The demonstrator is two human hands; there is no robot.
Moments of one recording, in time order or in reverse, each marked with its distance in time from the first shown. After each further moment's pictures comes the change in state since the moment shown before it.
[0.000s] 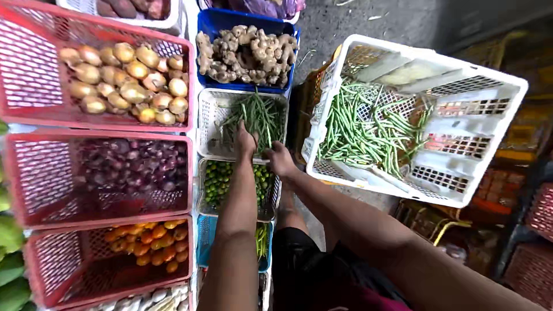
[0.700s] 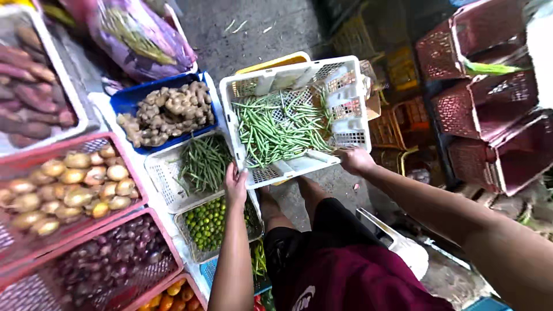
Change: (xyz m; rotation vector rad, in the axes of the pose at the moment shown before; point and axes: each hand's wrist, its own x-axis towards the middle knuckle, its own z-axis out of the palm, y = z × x) left_hand -0.174 0.103 -0.004 -0.656 -0.320 0.298; right_hand -0.166 0.129 -0.372 -1.084 0.270 0.014
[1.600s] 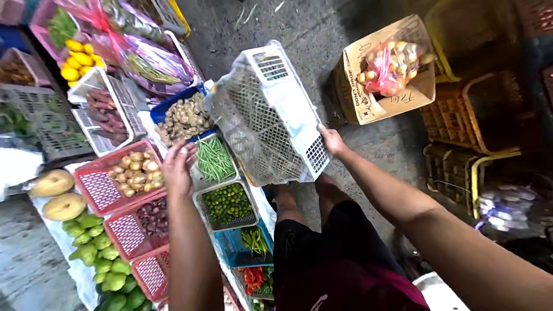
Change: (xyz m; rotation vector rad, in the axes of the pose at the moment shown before) left_hand -0.008 0.181 0.120 0.281 0.174 0.150; right_hand 0.136 0.133 0.032 1.377 -0.023 0.099
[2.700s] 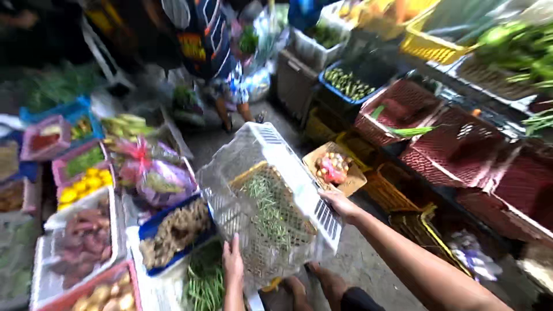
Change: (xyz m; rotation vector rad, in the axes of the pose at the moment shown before) left_hand -0.029 -0.041 0.031 0.003 -0.078 -0.111; right_hand -0.189 -0.150 0.003 0.130 0.179 -0.217
